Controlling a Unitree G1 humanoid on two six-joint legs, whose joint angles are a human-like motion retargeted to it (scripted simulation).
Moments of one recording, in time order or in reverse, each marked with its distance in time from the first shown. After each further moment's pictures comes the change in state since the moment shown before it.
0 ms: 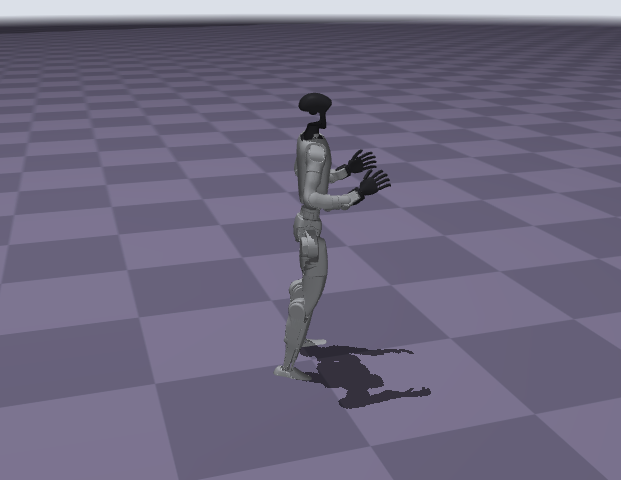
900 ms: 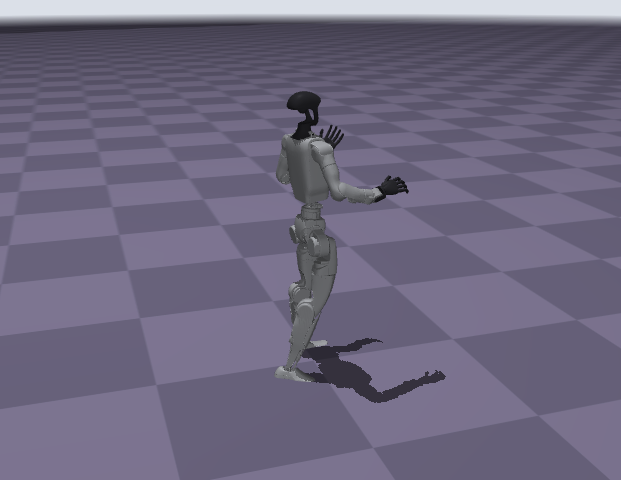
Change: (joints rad) left arm -0.031 0.002 0.134 -0.305 -0.609 -0.101 -0.209; right arm -0.209 0.034 0.054 0.506 -0.058 0.133 0.141; waist 0.122 -0.116 -0.014; left_leg 0.040 -0.048 -0.130 0.003 -0.017 0.016; right_leg 0.124 -0.013 -0.151 0.083 -0.032 -0.068
